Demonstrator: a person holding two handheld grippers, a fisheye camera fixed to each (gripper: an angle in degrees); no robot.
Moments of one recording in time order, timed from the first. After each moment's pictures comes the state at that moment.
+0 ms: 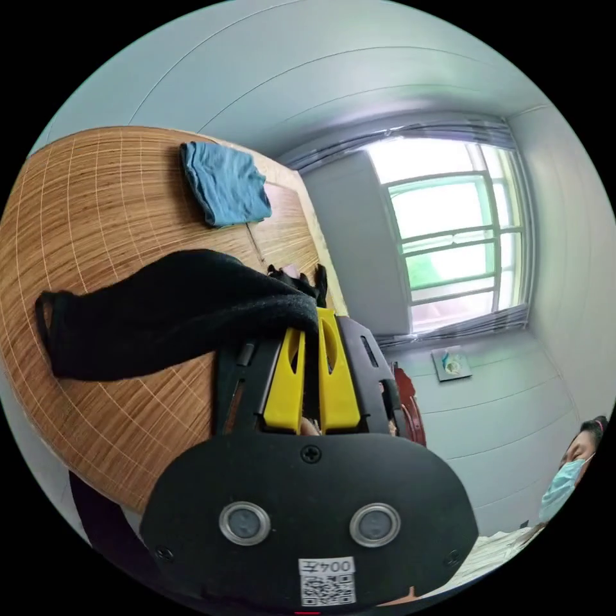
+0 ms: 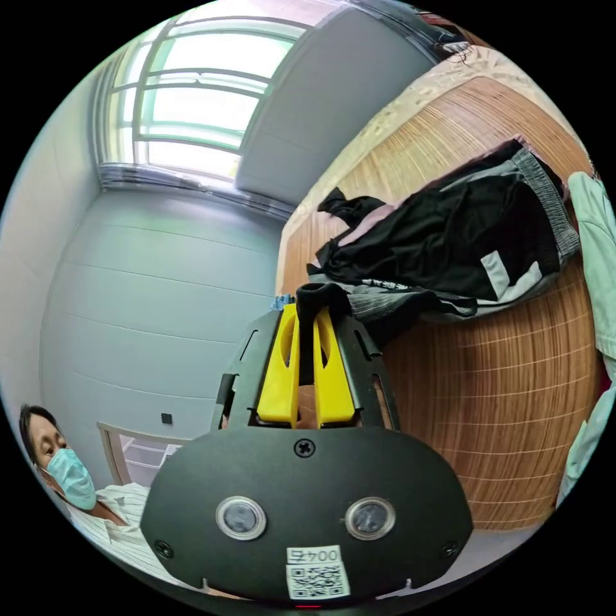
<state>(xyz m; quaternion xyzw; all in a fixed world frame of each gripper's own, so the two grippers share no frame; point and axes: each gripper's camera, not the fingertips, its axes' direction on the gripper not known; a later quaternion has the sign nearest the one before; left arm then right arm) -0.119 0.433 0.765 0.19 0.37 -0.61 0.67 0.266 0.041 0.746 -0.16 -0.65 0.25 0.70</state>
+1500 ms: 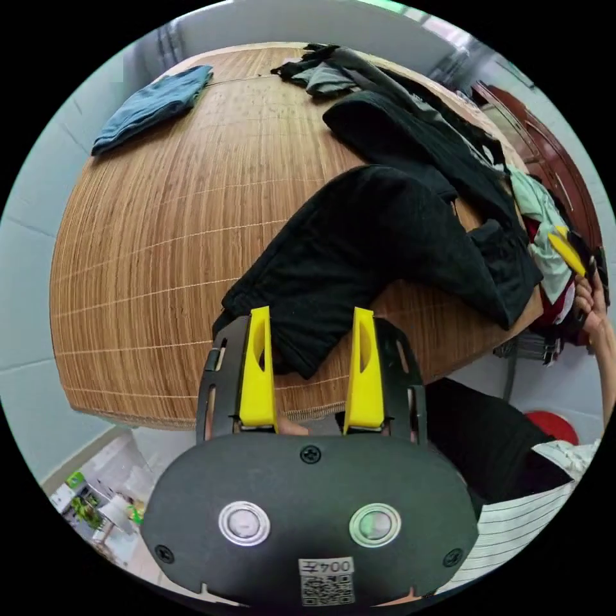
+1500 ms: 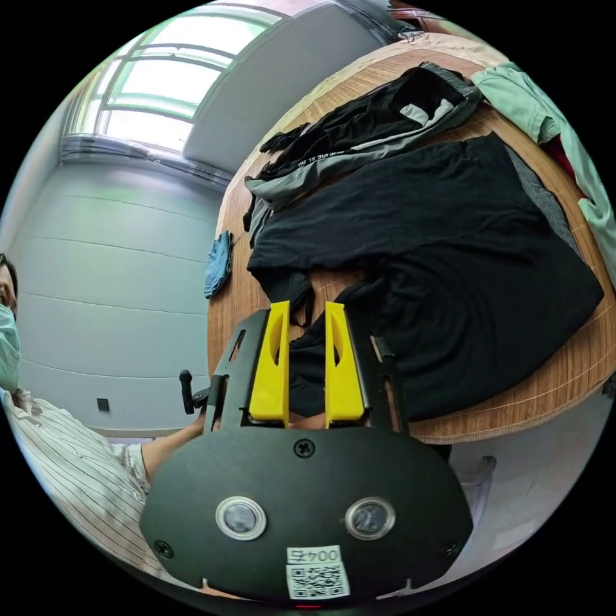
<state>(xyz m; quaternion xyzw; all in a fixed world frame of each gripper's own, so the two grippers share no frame) 0.107 0.379 0.874 -0.15 0.20 -0.10 0.96 -0.010 0.365 0.610 -0.20 -0.55 0.24 0.77</state>
